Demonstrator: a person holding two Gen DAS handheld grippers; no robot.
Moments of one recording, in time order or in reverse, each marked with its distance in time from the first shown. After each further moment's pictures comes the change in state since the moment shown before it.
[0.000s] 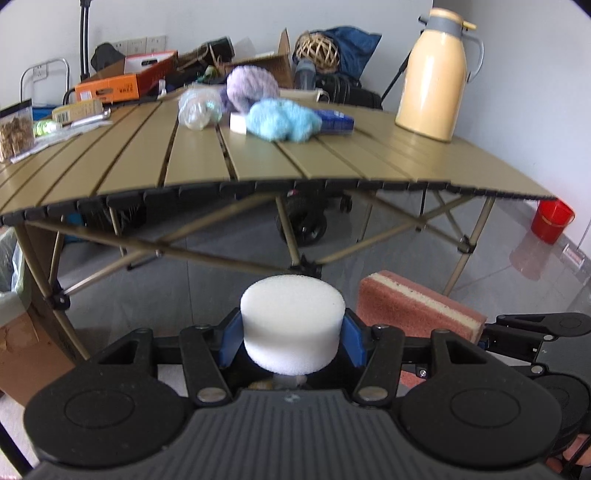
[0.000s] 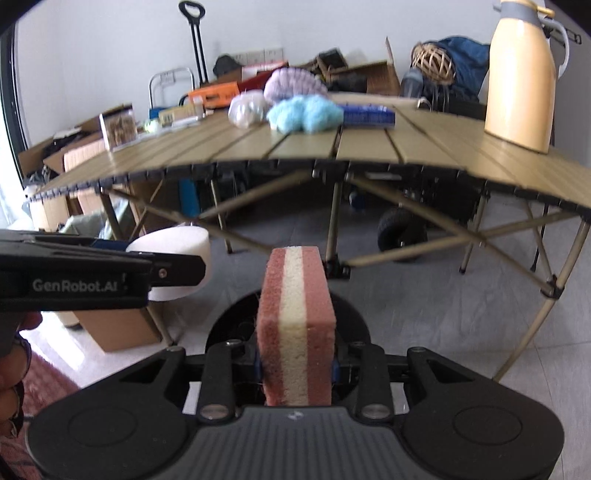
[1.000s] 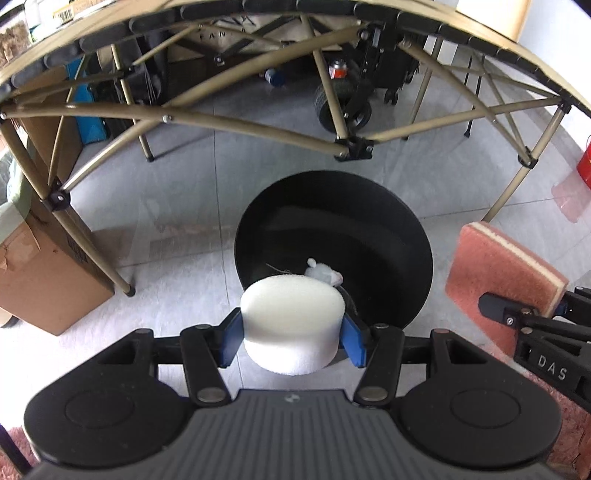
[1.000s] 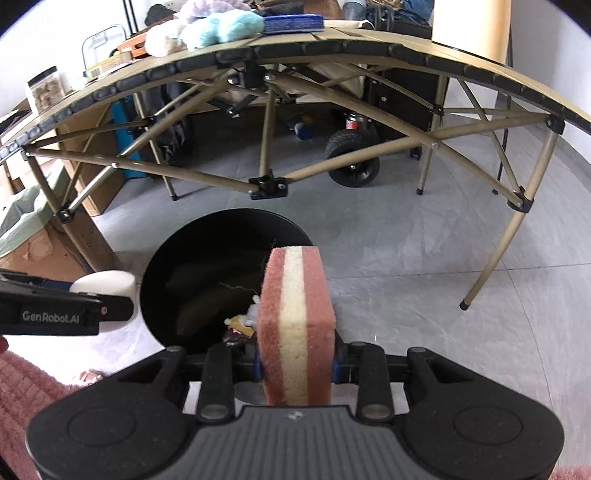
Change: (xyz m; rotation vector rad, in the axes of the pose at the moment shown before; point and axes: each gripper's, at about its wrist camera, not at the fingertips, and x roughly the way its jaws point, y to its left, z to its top) left arm 0.071 0.014 -0.031 -0.055 0.375 0.109; right arm 0.038 -0.036 -0.029 0.138 0.192 -0.146
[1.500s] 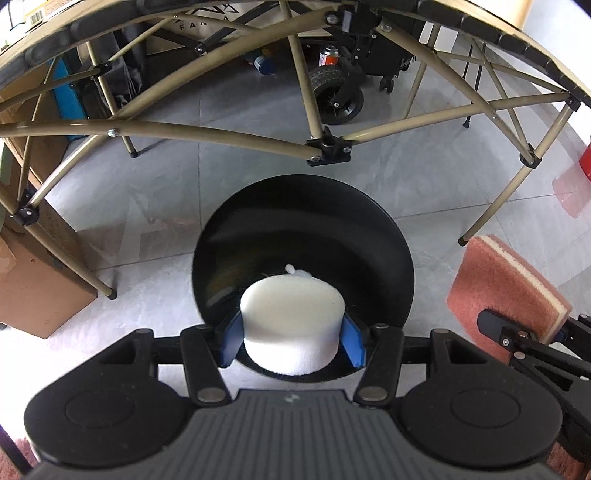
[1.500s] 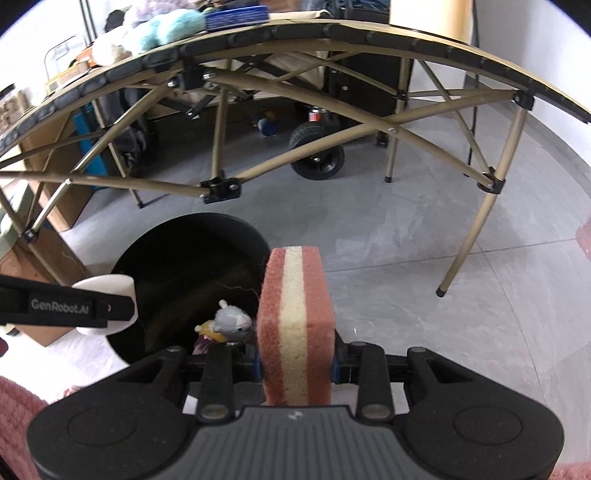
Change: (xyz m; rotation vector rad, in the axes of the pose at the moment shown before) left arm 0.028 -0.036 0.034 0.002 0.051 0.002; right arm 0.013 -0.023 0.009 0.087 0.012 -0.078
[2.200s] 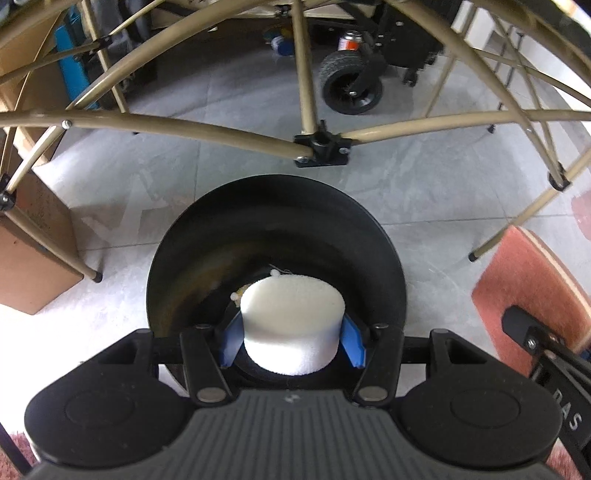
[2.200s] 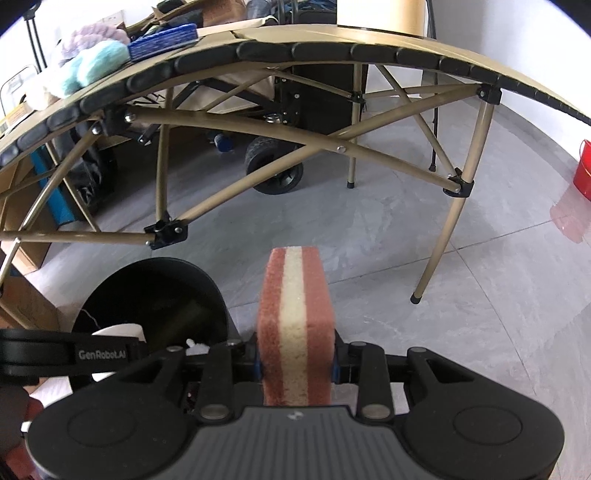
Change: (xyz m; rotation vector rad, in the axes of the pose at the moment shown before) left arm 0.045 -0.024 0.030 -0.108 0.066 0.040; right arm 0.022 -0.025 0.034 0.107 -0.016 -0.075
